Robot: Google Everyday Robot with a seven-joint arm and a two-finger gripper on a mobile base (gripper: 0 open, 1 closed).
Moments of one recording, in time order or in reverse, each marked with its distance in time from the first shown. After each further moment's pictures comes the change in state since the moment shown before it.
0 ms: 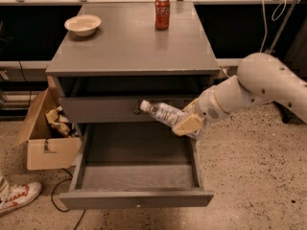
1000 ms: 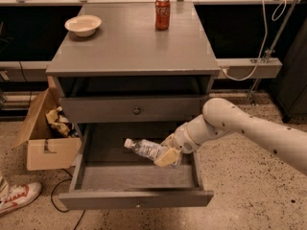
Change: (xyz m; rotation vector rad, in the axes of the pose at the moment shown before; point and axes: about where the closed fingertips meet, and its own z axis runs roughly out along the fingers) arm 0.067 0.030 0.152 -0.221 0.003 -0.025
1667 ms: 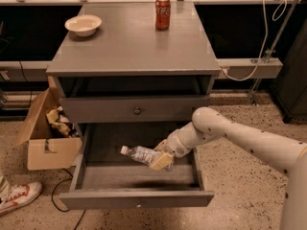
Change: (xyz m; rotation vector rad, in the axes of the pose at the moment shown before) arm 0.024 -0.033 0.063 -0.062 -0.023 -0.056
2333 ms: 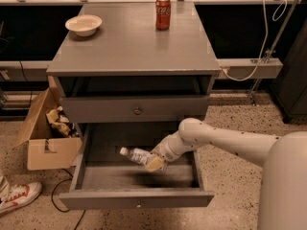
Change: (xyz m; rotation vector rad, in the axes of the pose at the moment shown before) arm 0.025 -0.039 0.053 0.154 0.088 0.056
